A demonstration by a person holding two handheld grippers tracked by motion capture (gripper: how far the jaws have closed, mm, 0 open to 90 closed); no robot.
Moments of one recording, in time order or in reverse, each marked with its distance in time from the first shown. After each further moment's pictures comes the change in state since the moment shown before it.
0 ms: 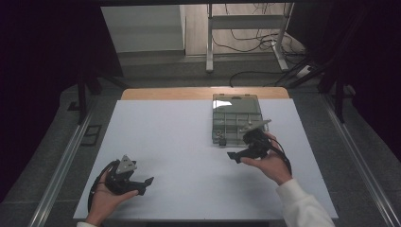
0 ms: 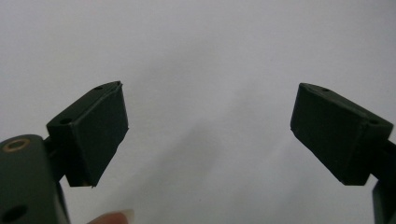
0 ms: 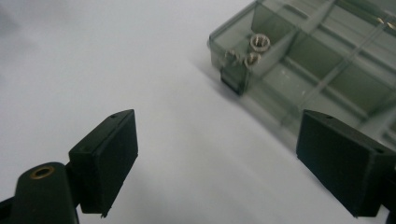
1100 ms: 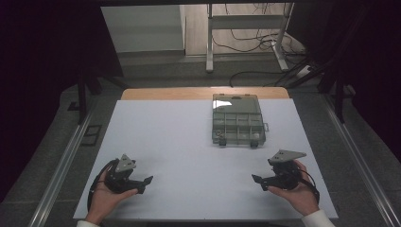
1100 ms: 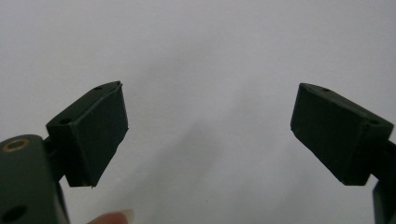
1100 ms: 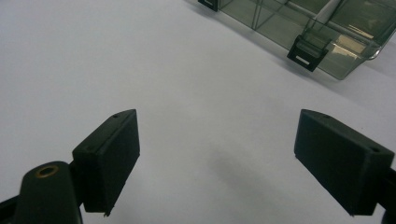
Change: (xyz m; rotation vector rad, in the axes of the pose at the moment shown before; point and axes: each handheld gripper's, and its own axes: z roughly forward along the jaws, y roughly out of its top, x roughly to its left) left arm 0.004 -0.001 0.002 -0.004 0.000 -0.019; right arm -0.003 -0.099 -0.041 -0.071 -0.068 0.016
